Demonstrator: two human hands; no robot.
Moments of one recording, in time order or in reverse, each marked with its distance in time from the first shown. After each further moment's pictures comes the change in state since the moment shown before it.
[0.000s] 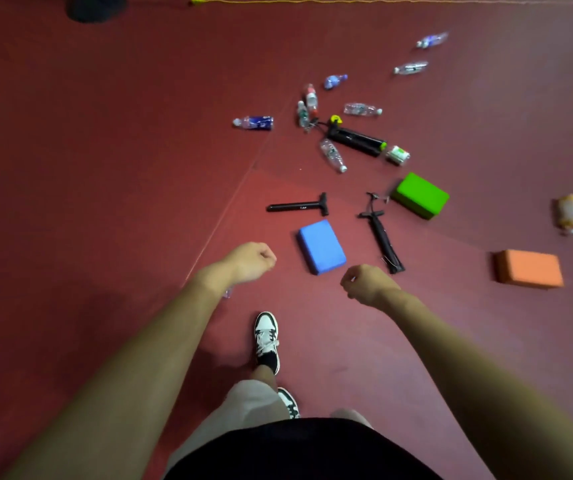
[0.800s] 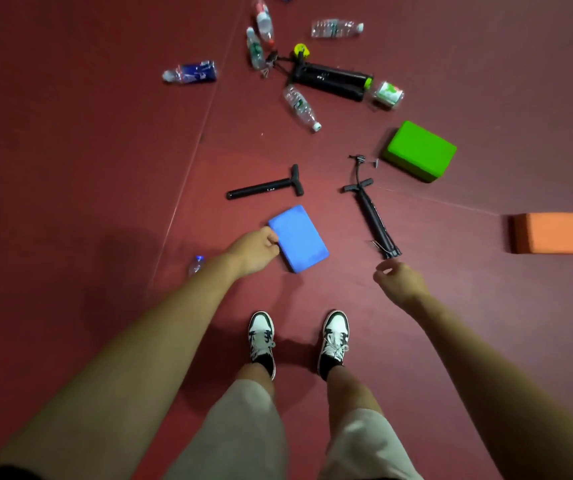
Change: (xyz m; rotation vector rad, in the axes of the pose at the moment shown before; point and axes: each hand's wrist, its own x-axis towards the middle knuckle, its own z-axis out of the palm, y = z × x) left_hand 0.304 0.090 0.053 0.168 -0.150 -0.083; right_hand 0.238 0.144 -0.071 0.341 0.008 0.370
